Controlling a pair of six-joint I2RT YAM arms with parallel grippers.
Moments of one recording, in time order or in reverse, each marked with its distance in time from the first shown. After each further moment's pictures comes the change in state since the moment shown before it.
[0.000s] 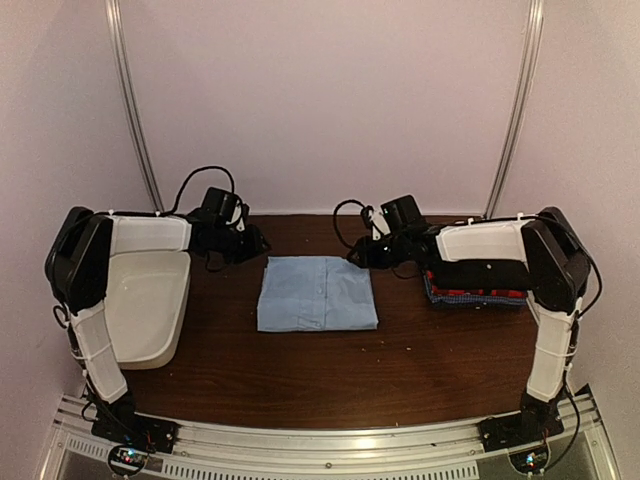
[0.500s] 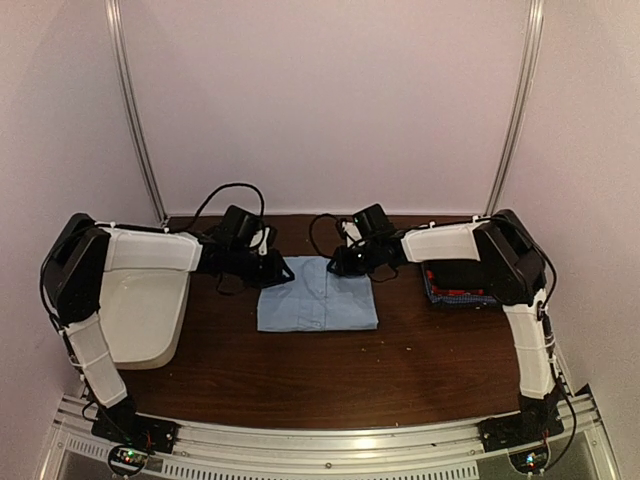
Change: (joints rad) left arm -0.178 -0.092 -0.130 -0.001 0.084 -0.038; right arm 0.051 0.277 0.269 -0.068 -0.017 -0.037
